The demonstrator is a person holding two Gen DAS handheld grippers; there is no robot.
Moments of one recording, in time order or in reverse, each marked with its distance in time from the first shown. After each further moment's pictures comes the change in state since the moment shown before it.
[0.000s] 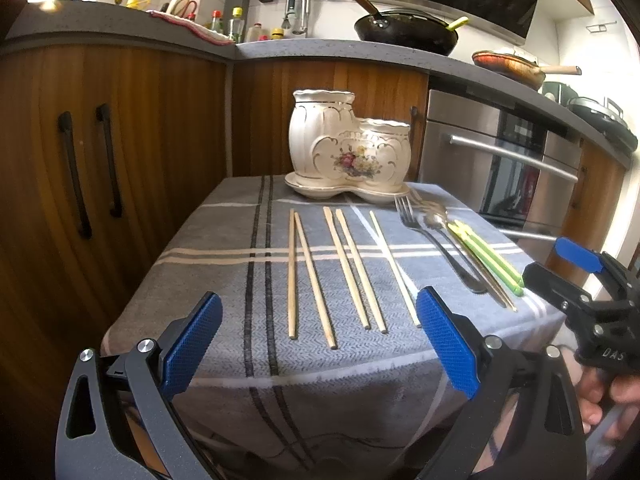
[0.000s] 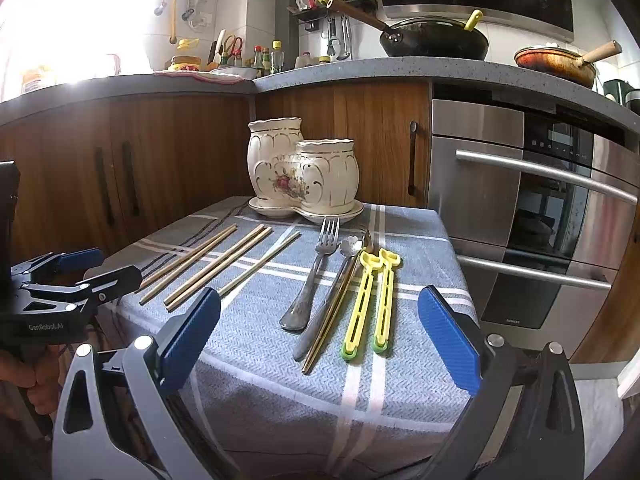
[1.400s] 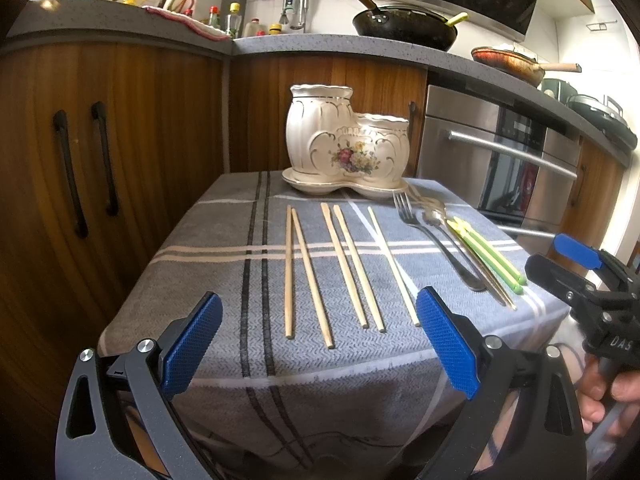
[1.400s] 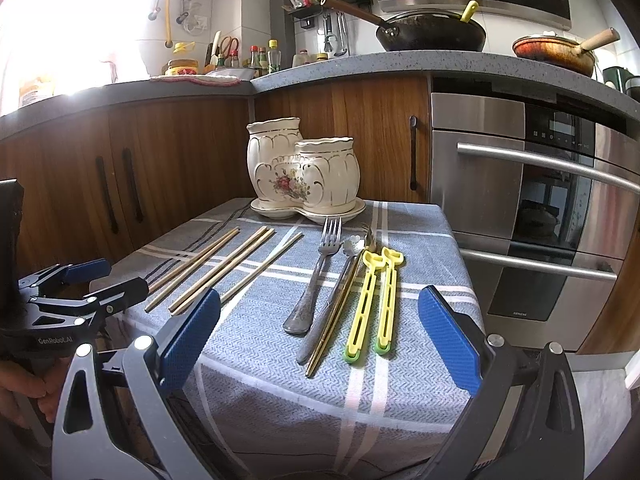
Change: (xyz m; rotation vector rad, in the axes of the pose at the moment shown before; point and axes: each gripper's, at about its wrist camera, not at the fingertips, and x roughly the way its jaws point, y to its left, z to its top) left arm 0.002 -0.003 -0.001 0.003 0.014 -0.005; right arm 0.003 -0.004 0.004 0.035 0.014 0.022
